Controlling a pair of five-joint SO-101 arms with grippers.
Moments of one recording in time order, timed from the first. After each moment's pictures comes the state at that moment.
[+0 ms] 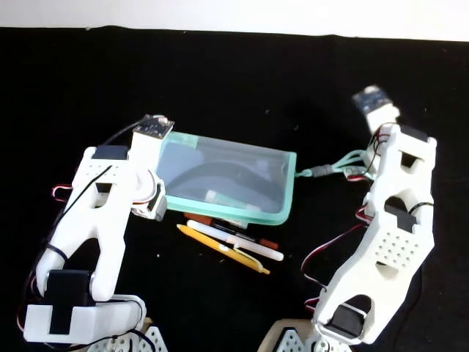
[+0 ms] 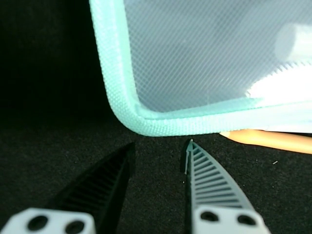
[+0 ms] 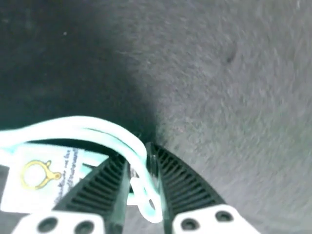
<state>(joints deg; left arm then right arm) -5.2 -8.8 35.6 69.9 -14.9 21.5 33.8 -9.4 50.8 46.4</state>
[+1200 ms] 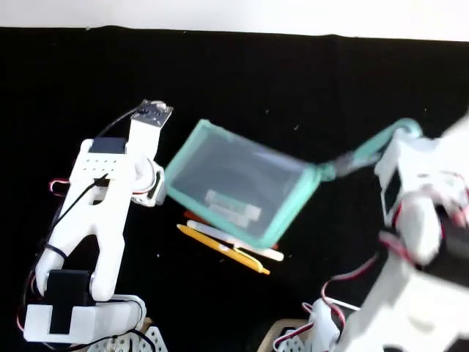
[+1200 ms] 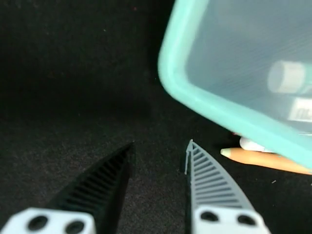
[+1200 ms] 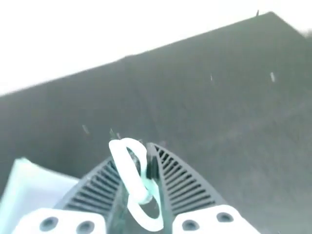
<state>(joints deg) -5.2 -8.8 31.0 69.0 -14.9 16.0 -38.5 -18.9 92.6 -5.6</state>
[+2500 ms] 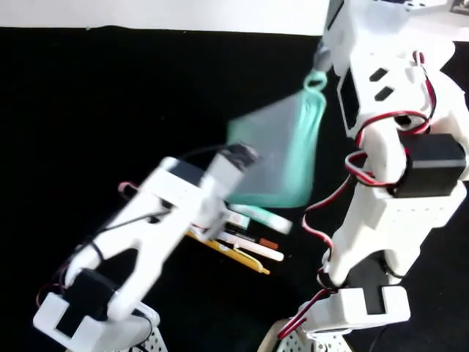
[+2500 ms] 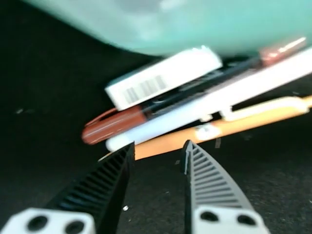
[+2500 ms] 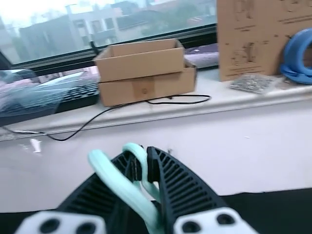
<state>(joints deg) 25.2 -8.8 35.7 68.8 -14.9 -7.4 -0.4 -68.0 74.2 -11.1</state>
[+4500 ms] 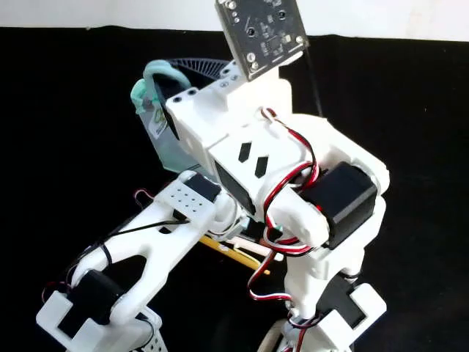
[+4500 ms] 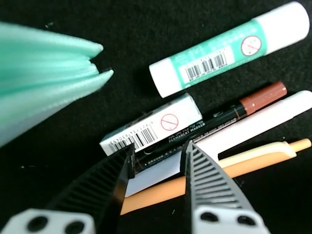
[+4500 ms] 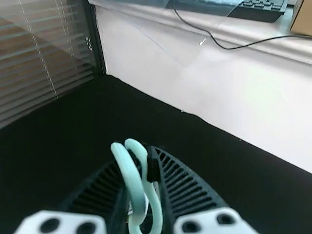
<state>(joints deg) 27.4 -8.8 39.3 54.6 -14.9 -41.4 -1.5 -68.5 90.4 -0.6</state>
